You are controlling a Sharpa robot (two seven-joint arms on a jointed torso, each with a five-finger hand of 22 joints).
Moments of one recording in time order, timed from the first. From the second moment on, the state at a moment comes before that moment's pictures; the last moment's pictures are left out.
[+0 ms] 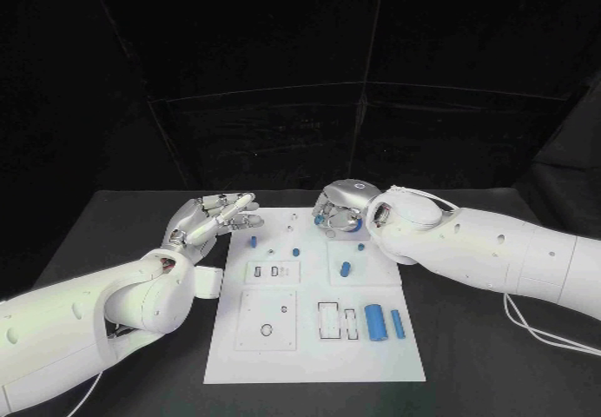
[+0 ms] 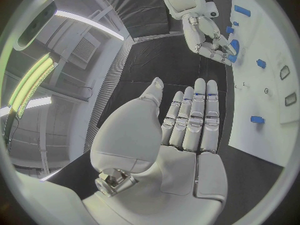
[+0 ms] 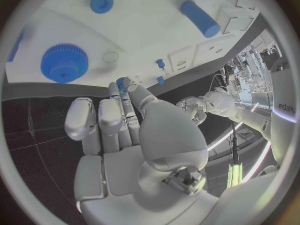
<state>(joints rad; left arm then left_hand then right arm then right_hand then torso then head) 1.14 -0.88 -0.03 1.61 0.03 -0.36 0.57 1.34 0.02 -0.01 0.10 0.10 0.93 0.22 0.13 0.07 1.01 0.17 0.16 0.07 1.12 0.12 0.18 0.15 0.17 0.94 0.23 0.28 0.10 1.25 -0.62 -0.02 1.30 -1.62 -0.28 -0.09 1.30 0.11 0.25 -0.28 0.16 1.07 0.15 0.08 0.07 1.22 0.08 0.08 0.07 1.46 0.00 1.18 0.90 0.10 1.28 0.11 1.38 1.15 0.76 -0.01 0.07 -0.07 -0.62</state>
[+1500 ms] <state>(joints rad) 1.14 -0.87 -0.03 1.60 0.03 -0.35 0.56 1.34 0.02 -0.01 0.10 0.10 0.93 0.22 0.13 0.07 1.01 0.17 0.16 0.07 1.12 0.12 0.18 0.15 0.17 0.94 0.23 0.28 0.10 1.26 -0.42 -0.01 1.09 -1.60 -0.31 -0.15 1.26 0.07 0.31 -0.25 0.13 1.07 0.16 0.07 0.07 1.21 0.08 0.08 0.07 1.46 0.00 1.20 0.90 0.10 1.28 0.11 1.39 1.15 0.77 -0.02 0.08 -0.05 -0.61</state>
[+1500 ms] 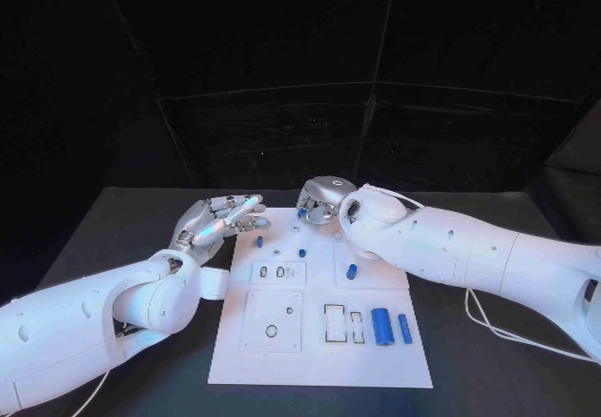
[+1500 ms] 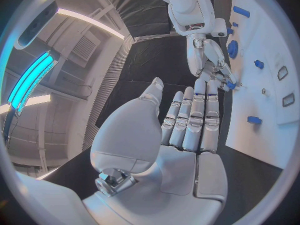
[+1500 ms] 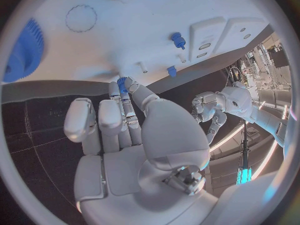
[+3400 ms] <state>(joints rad) 1.14 -0.89 -0.03 1.61 0.03 -0.31 0.54 1.33 0.02 -0.01 0.10 0.10 0.93 0.22 0.13 0.07 1.01 0.17 0.16 0.07 1.12 0.12 0.17 0.15 0.17 0.94 0.23 0.27 0.10 1.27 -0.77 0.02 1.35 -1.40 -0.26 -0.21 1.38 -0.10 -0.09 0.22 0.25 0.88 0.16 0.09 0.07 1.21 0.07 0.83 0.72 1.46 -0.01 1.41 1.20 0.08 1.35 0.10 1.44 1.27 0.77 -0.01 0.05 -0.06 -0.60</state>
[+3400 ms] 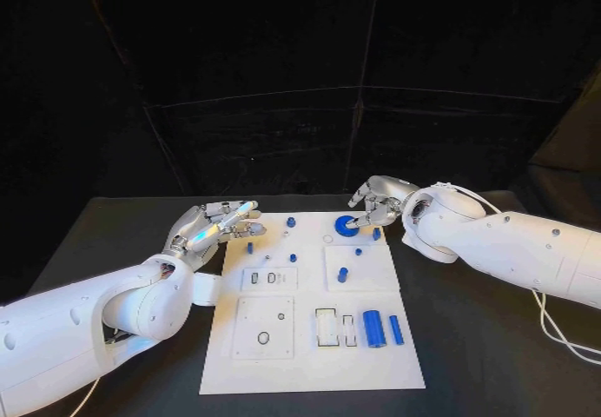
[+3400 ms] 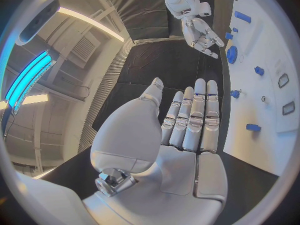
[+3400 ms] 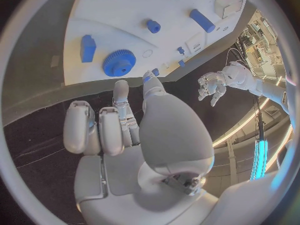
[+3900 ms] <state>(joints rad) 1.14 -0.88 -0.03 1.60 0.03 -0.31 0.53 1.33 0.02 -0.01 0.10 0.10 0.93 0.22 0.13 0.07 1.01 0.17 0.16 0.07 1.12 0.12 0.17 0.15 0.17 0.94 0.23 0.27 0.10 1.27 -0.72 0.02 1.28 -1.39 -0.18 -0.24 1.45 -0.08 -0.10 0.24 0.25 0.87 0.16 0.10 0.07 1.27 0.07 1.02 0.94 1.47 -0.01 1.45 1.29 0.08 1.38 0.11 1.46 1.30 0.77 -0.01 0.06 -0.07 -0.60</state>
